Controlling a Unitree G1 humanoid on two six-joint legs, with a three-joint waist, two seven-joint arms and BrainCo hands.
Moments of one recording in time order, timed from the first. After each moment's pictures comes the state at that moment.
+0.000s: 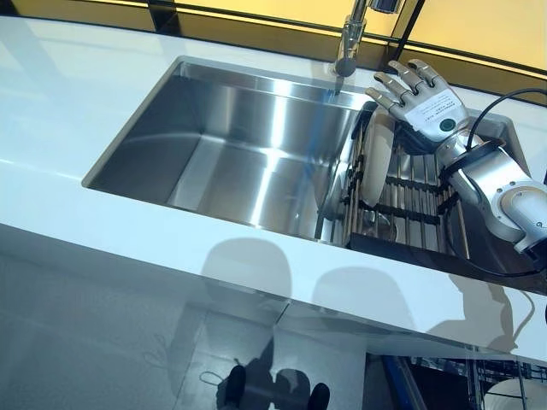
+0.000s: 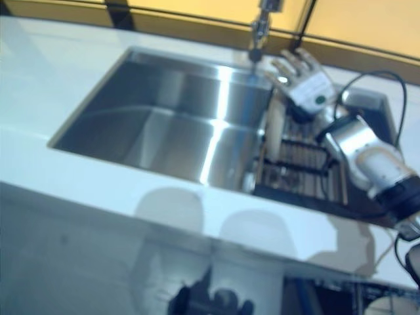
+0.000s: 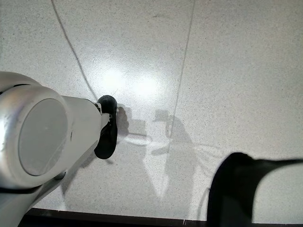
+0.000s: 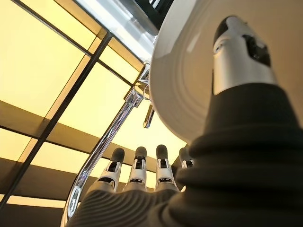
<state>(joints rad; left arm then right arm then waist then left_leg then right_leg) -0.06 0.37 -0.15 1.08 -0.39 0.14 -0.02 -1.23 -1.15 0.72 0.28 -0.88 0.03 -0.29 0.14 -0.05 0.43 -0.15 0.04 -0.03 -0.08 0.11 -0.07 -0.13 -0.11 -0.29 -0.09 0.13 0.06</state>
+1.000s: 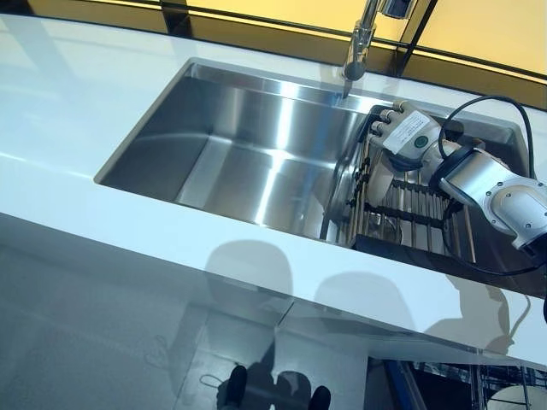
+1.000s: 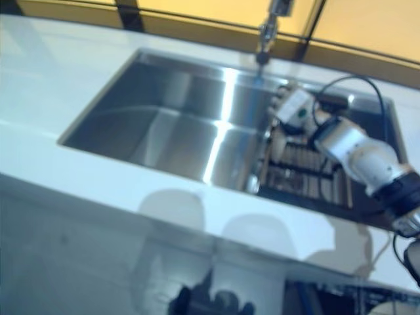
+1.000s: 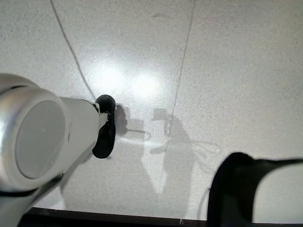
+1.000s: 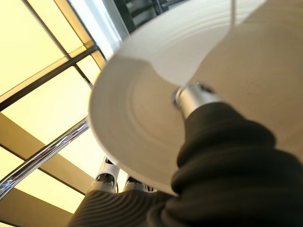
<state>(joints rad) -0.06 0.37 -0.15 1.08 -0.39 0.12 -0.02 -1.28 -1.14 0.76 0.29 -1.15 -0.12 -0.02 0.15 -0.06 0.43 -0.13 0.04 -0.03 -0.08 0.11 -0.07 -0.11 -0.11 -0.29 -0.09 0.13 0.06</state>
